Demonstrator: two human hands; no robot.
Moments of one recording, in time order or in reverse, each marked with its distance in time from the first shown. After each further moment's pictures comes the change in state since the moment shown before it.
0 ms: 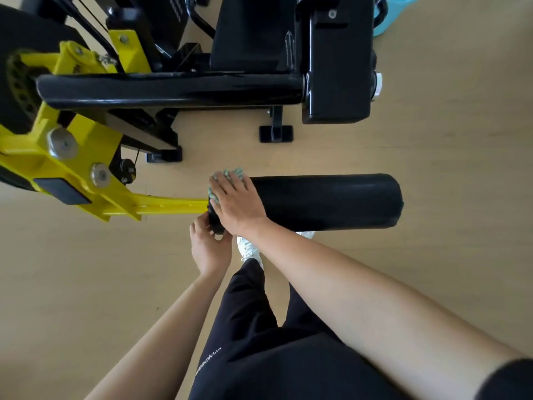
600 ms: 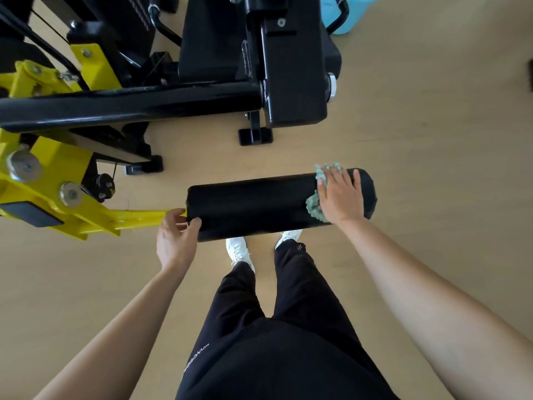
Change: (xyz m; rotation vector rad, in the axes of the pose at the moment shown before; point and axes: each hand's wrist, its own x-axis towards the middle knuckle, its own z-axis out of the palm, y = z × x) left_hand 0.031 0.022 -0.028 0.116 -0.066 0.019; right_hand -0.121 0.210 -0.017 0.067 0.075 0.586
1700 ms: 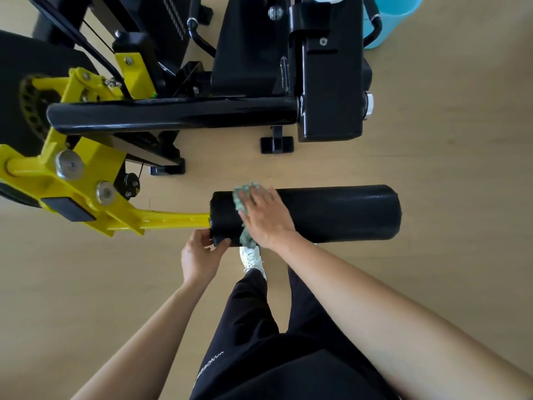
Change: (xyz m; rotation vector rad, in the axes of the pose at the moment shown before) left_hand -0.007 -0.026 0.007 0.032 -0.060 -0.034; right_hand -0.012 -0.182 0.021 -0.117 -0.110 -0.551
